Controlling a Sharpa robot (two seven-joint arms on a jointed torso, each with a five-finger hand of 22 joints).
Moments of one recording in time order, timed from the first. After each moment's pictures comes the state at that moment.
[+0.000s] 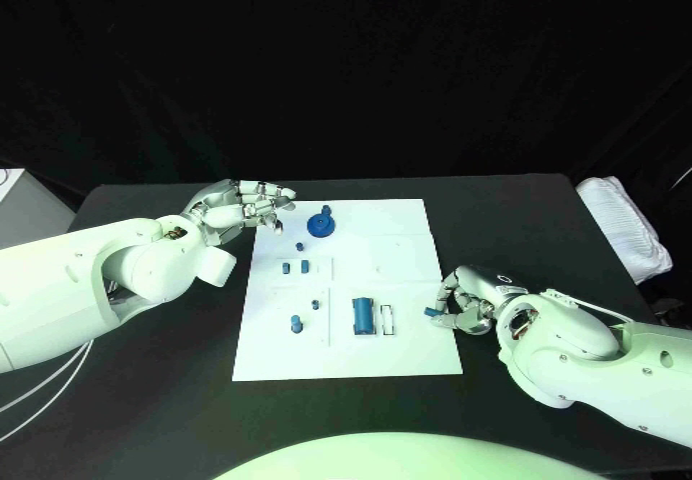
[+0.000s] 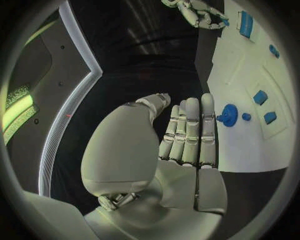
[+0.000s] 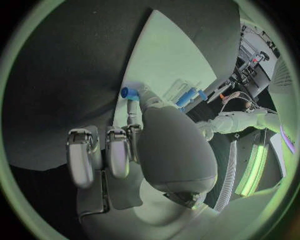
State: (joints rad) left arm 1.17 -0.96 -0.03 1.53 -0.11 -0.11 0.24; left_hand 1.43 -0.22 0.49 0.18 0.28 0.83 0.19 0.31 0.37 0.92 0.13 0.50 0.22 0.97 0.06 1.12 0.51 0.17 0.84 0.16 0.94 0.62; right arm 1.05 -1.02 -0.17 1.86 -1.54 -0.44 -0.62; right_hand 1.48 -0.17 0.16 0.25 0.06 1.05 0.07 0.37 0.43 1.46 -0.01 1.44 1.31 1.47 -0.08 1.56 1.31 0.01 1.46 0.03 1.56 1.31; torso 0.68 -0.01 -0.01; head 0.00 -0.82
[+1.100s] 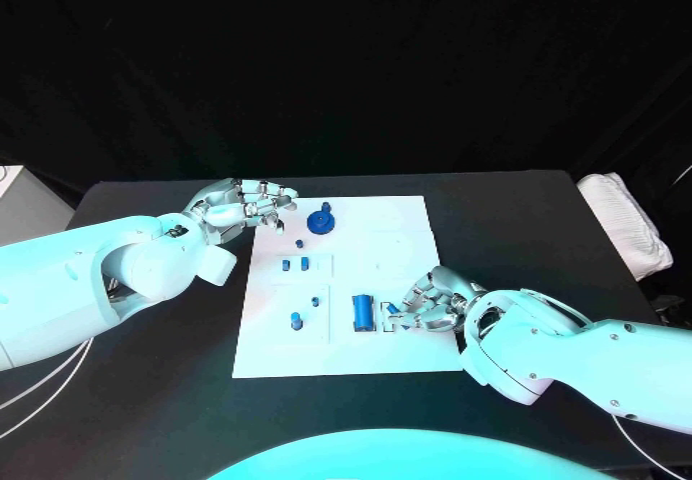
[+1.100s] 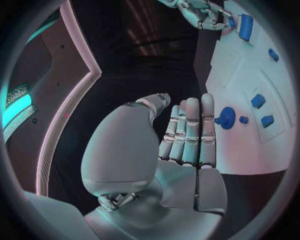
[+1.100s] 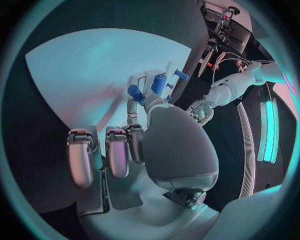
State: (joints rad) left arm 1.17 -0.97 -0.03 1.54 -0.11 -0.10 0.22; left_hand 1.43 -0.22 0.49 0.18 0.28 0.83 0.19 0.31 0.37 0.92 0.13 0.50 0.22 0.97 0.06 1.12 0.51 0.17 0.84 0.16 0.94 0.62; right arm 1.08 -0.92 -0.18 1.89 -1.13 -0.56 -0.60; right_hand 1.34 -0.15 0.19 0.29 0.06 1.06 0.06 0.37 0.42 1.46 -0.01 1.44 1.31 1.47 -0.08 1.56 1.31 0.01 1.46 0.03 1.56 1.31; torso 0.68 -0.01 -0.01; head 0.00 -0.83
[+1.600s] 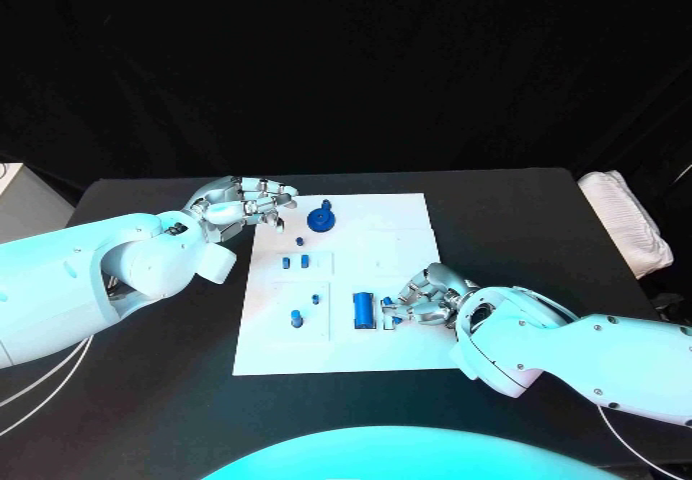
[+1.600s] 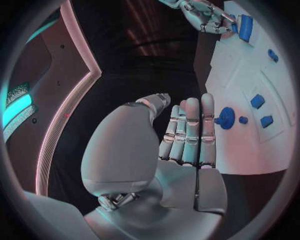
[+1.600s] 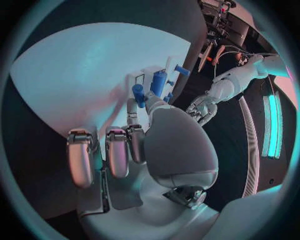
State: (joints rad) left arm 1.17 -0.97 -0.03 1.54 -0.11 -0.10 0.22; left_hand 1.43 -0.22 0.49 0.18 0.28 0.83 0.19 0.31 0.37 0.92 0.13 0.50 0.22 0.97 0.06 1.12 0.51 0.17 0.84 0.16 0.94 0.62; right arm 1.08 -0.88 -0.18 1.85 -1.07 -0.60 -0.59; right_hand 1.29 -0.14 0.20 0.29 0.06 1.06 0.06 0.37 0.42 1.46 -0.01 1.44 1.31 1.47 -0.08 1.56 1.31 0.01 1.46 0.03 1.56 1.31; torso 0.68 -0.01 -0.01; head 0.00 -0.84
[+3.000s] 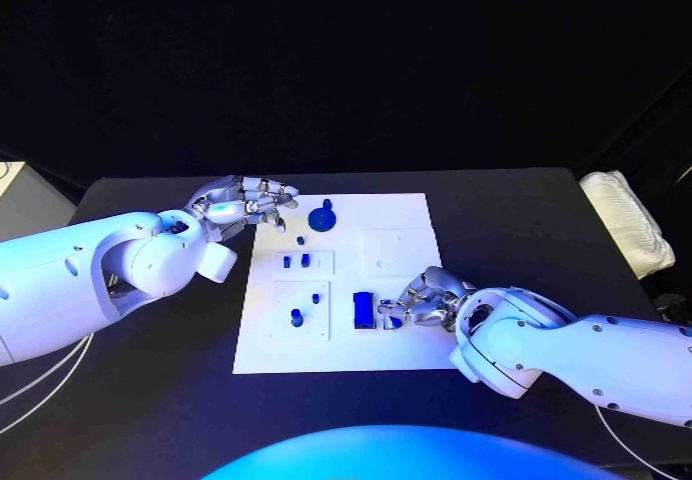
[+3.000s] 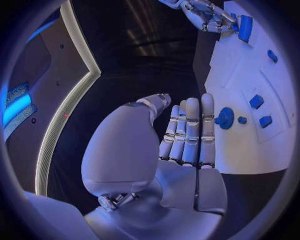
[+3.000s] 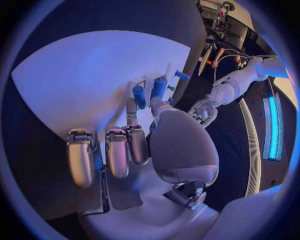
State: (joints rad) left arm 1.17 -0.97 -0.03 1.54 -0.11 -0.09 0.21; left_hand 1.44 -0.22 0.49 0.18 0.28 0.83 0.19 0.31 0.37 0.92 0.13 0.50 0.22 0.97 0.06 1.12 0.51 0.17 0.84 0.16 0.94 0.61; right arm 1.07 -0.87 -0.18 1.85 -1.07 -0.55 -0.60; right_hand 1.14 -0.12 0.19 0.29 0.06 1.06 0.06 0.37 0.43 1.46 -0.01 1.45 1.31 1.47 -0.08 1.56 1.31 0.01 1.46 0.03 1.56 1.31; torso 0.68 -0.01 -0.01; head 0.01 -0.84
